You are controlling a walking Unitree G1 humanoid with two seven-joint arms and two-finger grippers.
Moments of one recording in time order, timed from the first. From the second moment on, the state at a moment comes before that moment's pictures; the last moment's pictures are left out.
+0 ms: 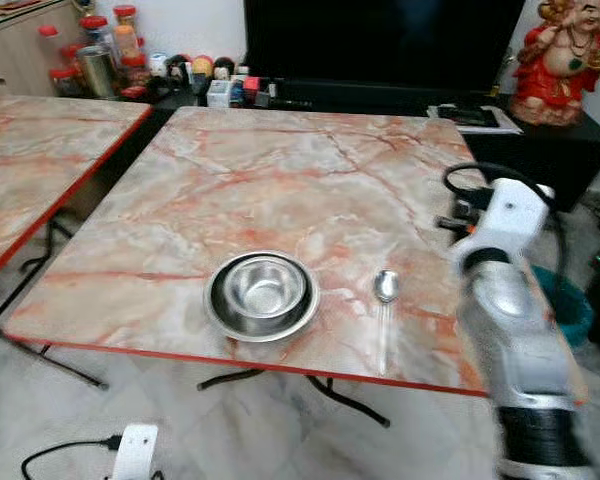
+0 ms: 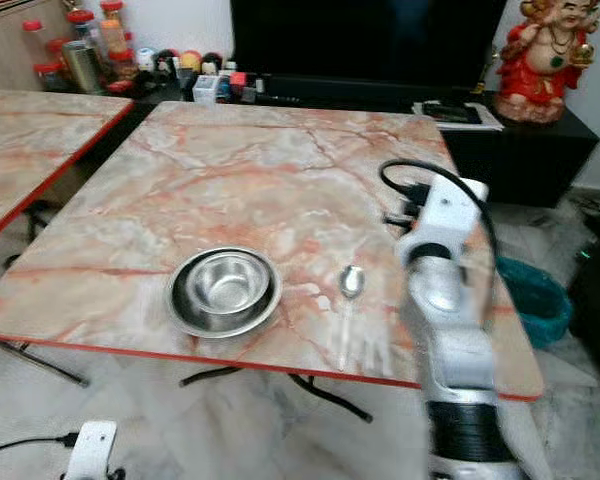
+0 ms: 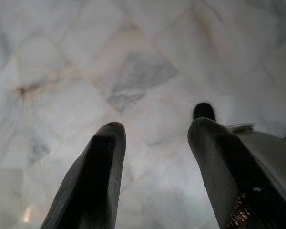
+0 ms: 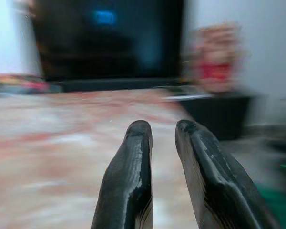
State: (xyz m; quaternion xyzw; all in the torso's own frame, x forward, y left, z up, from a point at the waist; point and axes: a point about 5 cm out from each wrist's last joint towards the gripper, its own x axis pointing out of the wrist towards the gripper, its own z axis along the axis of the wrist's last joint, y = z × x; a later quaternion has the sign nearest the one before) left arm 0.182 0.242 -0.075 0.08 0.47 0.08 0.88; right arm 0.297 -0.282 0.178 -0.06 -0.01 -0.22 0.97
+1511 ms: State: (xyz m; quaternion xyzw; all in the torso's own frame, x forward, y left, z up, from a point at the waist) left arm 0.174 0.242 -0.078 0.07 0.48 0.08 0.87; right arm 0.122 -0.285 -0.082 0.07 0.45 -0.26 0.85
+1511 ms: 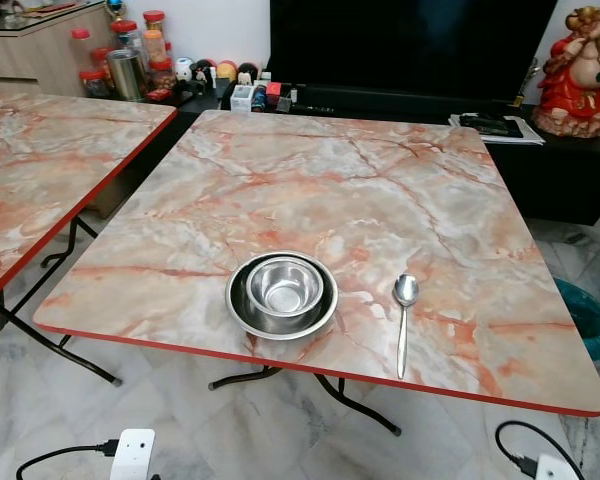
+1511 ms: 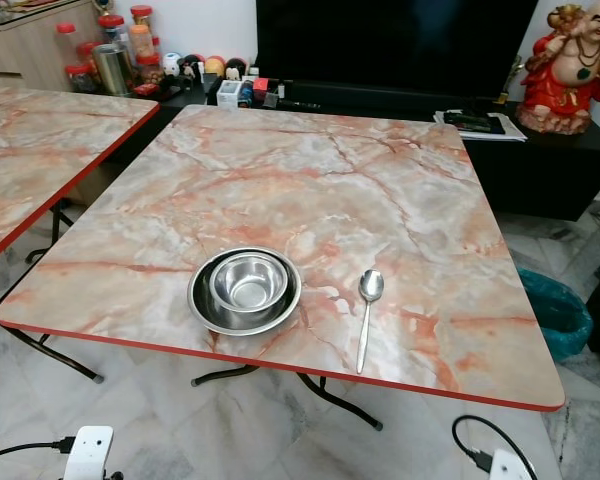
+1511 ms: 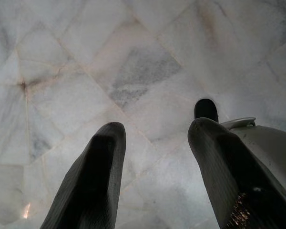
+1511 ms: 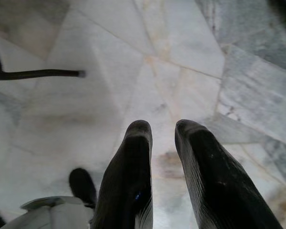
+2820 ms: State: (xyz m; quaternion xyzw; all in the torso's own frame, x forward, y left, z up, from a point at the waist) left arm 0.163 0.255 -0.079 0.08 0.49 0.09 0.86; right arm 0.138 -0.277 -0.079 0.11 0.42 -0.25 0.87
